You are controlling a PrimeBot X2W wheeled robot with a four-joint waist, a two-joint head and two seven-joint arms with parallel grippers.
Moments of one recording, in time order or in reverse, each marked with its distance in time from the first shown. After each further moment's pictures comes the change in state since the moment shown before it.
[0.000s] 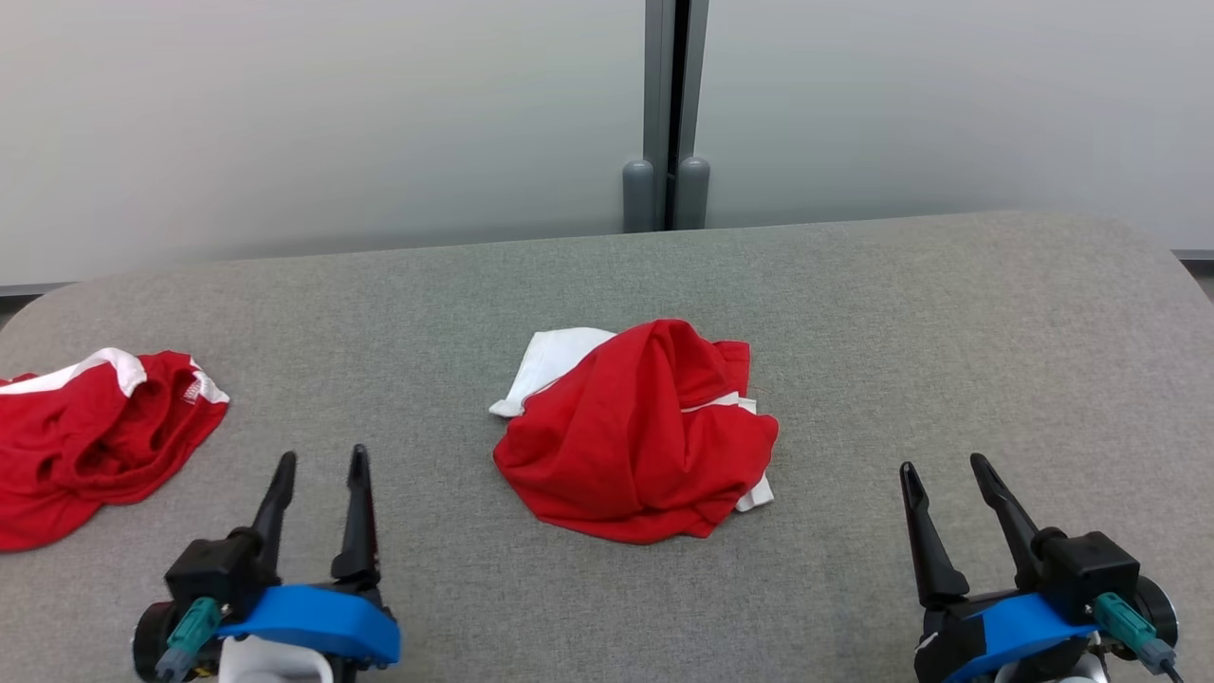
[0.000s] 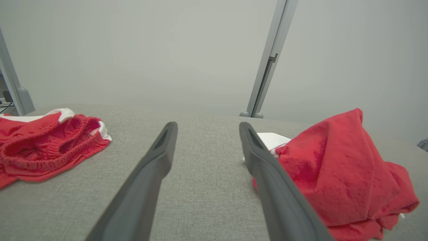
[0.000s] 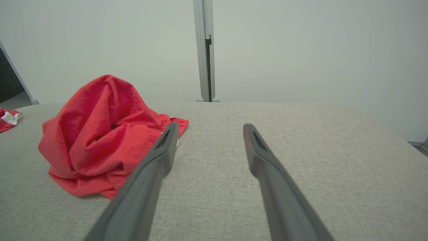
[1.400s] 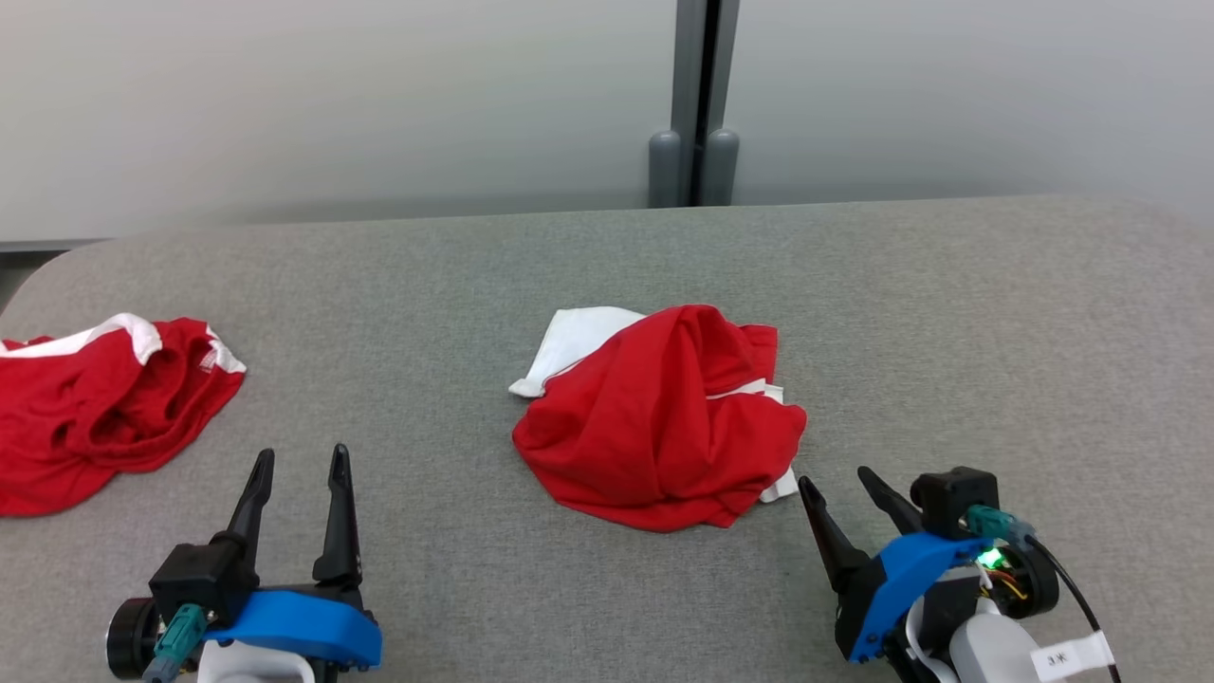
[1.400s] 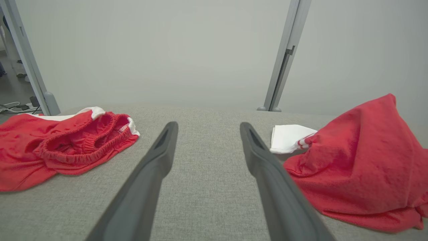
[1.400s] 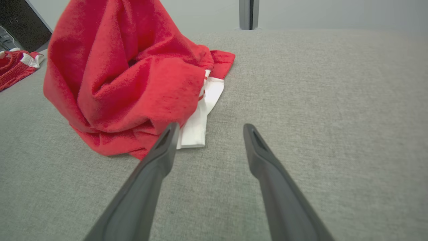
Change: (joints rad) left arm 0.039 -0.041 0.143 -0.021 0.158 -0.078 -0.001; right arm -0.194 0.000 0.149 0.285 0.114 0.000 0.200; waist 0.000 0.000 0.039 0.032
